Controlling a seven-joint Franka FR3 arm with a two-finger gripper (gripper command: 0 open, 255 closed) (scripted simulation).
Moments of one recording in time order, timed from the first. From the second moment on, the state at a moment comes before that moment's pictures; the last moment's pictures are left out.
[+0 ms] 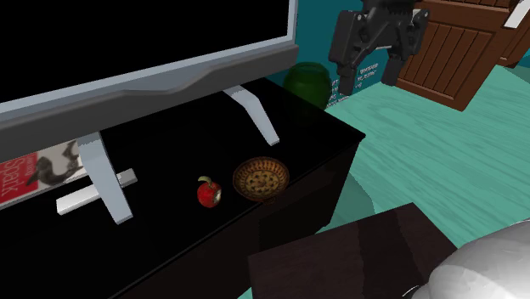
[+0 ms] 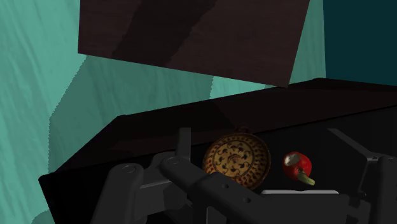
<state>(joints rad) -0.01 -0.79 0.05 -2.44 0.08 1.52 -0.13</state>
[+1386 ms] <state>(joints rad) 0.04 -0.31 0.48 -2.45 0.08 2.10 0.28</state>
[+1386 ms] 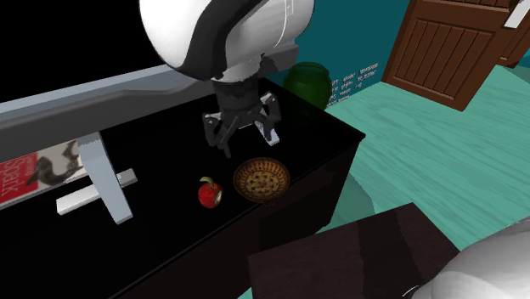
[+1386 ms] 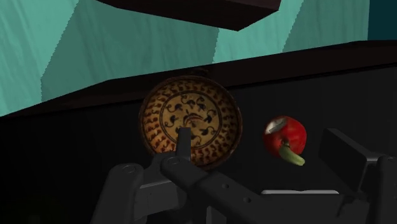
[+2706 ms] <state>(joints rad) 0.15 0.39 0.54 -2.10 -0.52 2.28 0.86</state>
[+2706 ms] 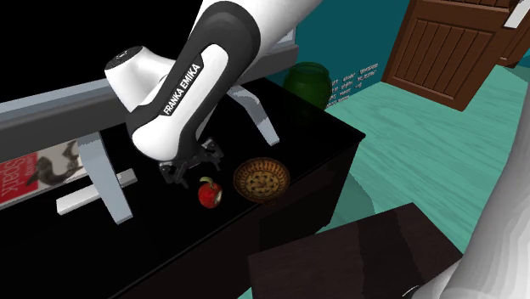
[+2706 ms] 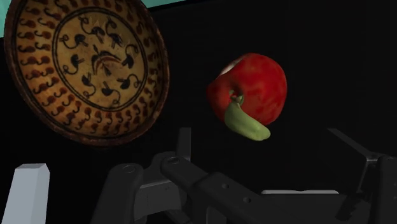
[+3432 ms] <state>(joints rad) 0.15 0.42 0.52 -2.10 -0.54 2.31 0.88</state>
